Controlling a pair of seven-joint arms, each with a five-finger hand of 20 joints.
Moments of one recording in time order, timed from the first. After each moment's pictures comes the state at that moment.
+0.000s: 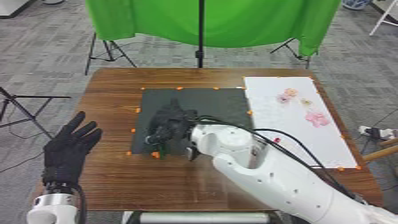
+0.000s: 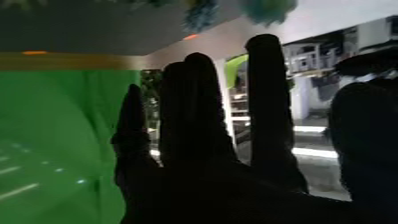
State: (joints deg) left arm 132.1 -61.3 -96.5 -123.4 36.8 15.9 19.7; right arm -60.4 -67.2 32.6 -98.1 -135.9 -17.1 5.0
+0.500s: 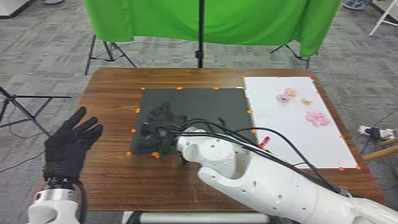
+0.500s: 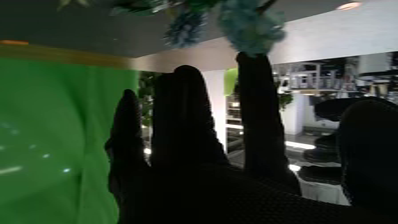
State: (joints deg) left arm 130.3 -61.5 -96.5 -123.3 37.4 15.3 18.7; right arm -56.3 -69.4 23.9 -95.8 -139.5 -14.1 13.6
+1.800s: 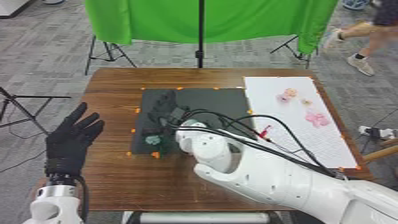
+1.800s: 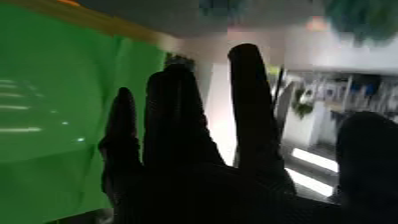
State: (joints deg) left arm 128.7 -60.4 -95.3 -122.7 36.8 15.3 20.3; right arm -49.4 -70.0 17.8 -92.4 -140.7 -10.4 22.6
